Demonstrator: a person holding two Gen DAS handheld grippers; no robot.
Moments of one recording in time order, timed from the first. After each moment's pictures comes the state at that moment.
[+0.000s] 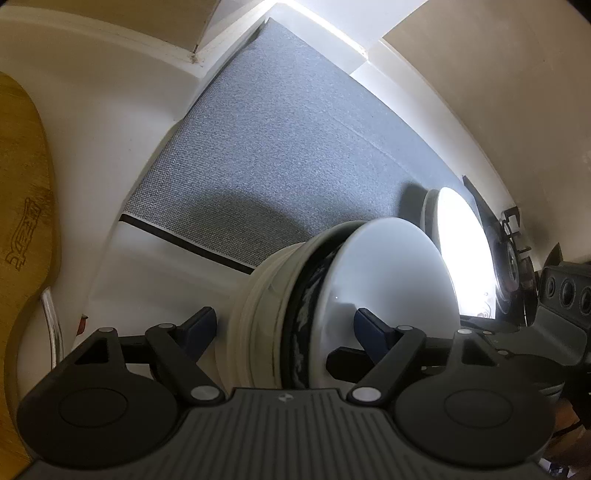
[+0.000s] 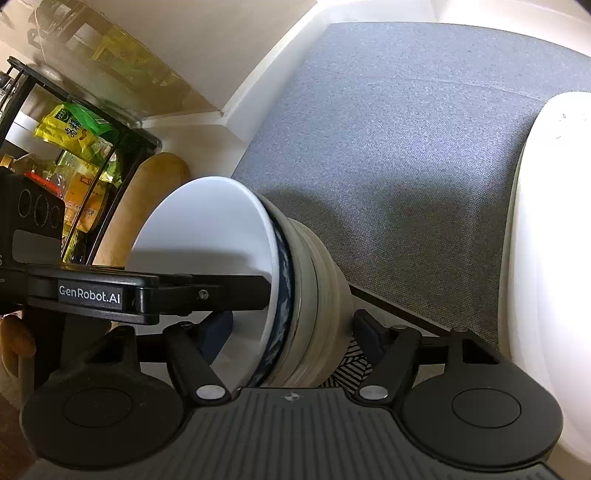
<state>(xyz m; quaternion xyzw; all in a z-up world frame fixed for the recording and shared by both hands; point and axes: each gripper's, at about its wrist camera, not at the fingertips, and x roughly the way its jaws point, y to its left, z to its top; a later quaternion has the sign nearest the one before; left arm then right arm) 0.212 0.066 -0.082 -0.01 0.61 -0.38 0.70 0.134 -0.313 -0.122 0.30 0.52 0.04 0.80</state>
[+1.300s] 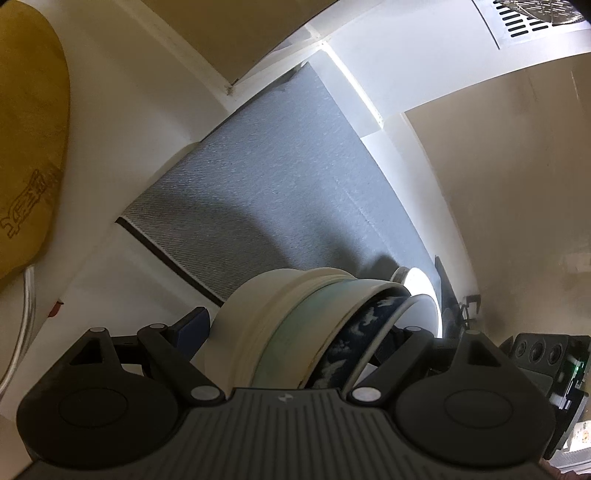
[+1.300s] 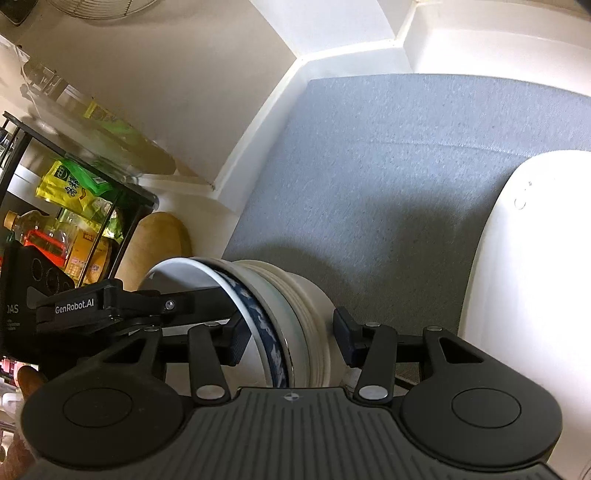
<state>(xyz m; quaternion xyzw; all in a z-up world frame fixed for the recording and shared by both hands) 0.227 0.085 -0.074 -0.17 0.62 -0.33 0.69 0.147 -0.348 -0.091 0.32 0.48 0.01 0.82</state>
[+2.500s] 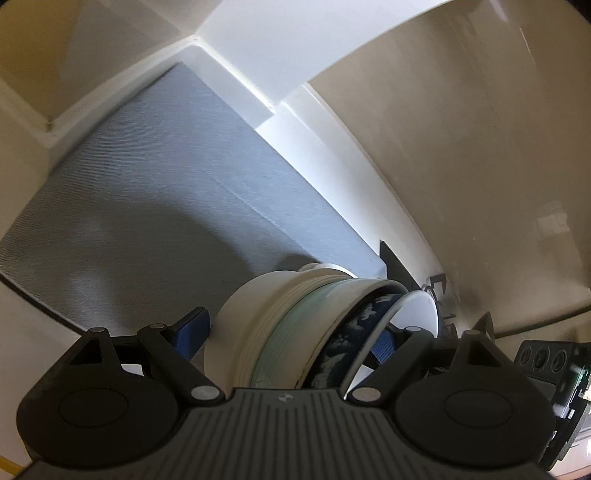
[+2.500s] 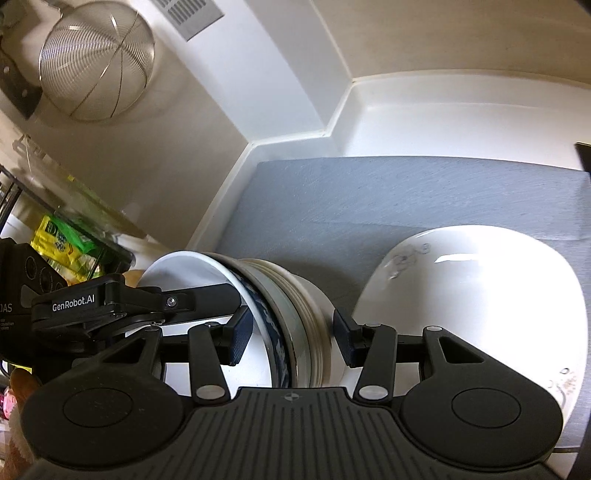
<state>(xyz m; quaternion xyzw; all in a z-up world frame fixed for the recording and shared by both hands) 0.203 -0.004 -0.031 -0.15 0.59 -0.40 0.69 0.092 -0.404 -0.036 0.32 0.42 -0.07 0.85</state>
